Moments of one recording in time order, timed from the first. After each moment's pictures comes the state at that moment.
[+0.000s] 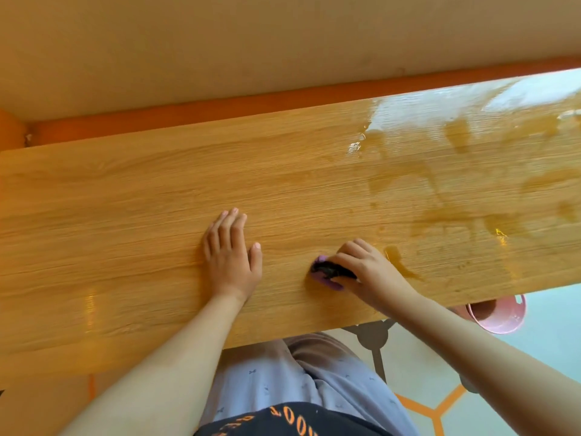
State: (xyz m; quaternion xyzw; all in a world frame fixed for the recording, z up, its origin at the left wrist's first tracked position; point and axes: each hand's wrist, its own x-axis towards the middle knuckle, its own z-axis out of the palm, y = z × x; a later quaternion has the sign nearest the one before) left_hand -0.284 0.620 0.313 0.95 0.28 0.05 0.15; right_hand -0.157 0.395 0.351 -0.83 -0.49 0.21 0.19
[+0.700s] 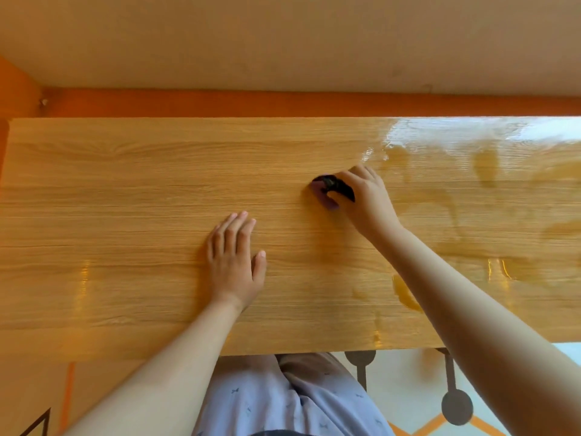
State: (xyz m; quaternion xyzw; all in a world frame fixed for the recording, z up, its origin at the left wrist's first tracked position) left_hand -0.283 0.621 0.313 0.94 0.30 0.02 0.15; right_hand -0.053 0.496 0.340 -0.88 -0.40 0.12 0.24
